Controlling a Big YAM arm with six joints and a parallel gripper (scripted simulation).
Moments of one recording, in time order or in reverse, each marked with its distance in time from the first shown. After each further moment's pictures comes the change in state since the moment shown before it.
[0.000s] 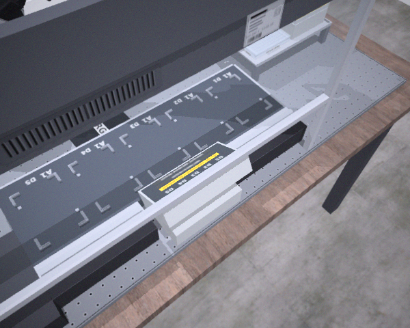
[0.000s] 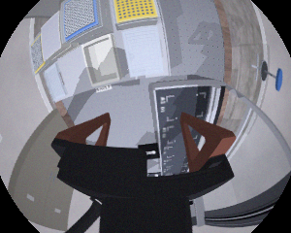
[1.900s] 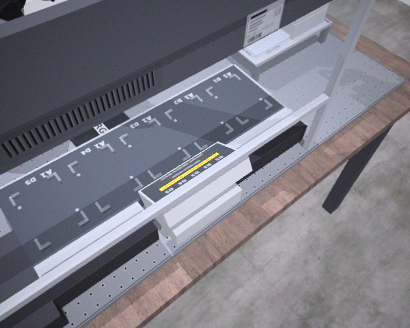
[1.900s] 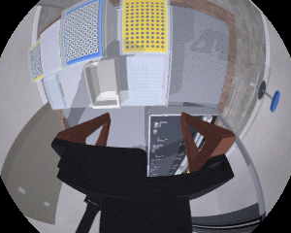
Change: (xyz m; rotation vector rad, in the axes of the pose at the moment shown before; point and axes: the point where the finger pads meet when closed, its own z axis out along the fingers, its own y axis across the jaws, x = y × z) arm -0.080 0.004 0.018 -0.004 0.015 -0.143
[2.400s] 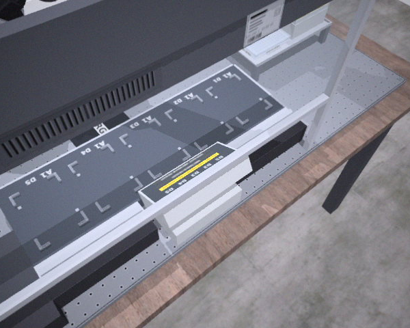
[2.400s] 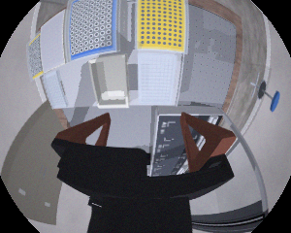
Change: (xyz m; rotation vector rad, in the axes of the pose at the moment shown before) arm 0.004 0.028 0.013 0.010 0.026 -0.010
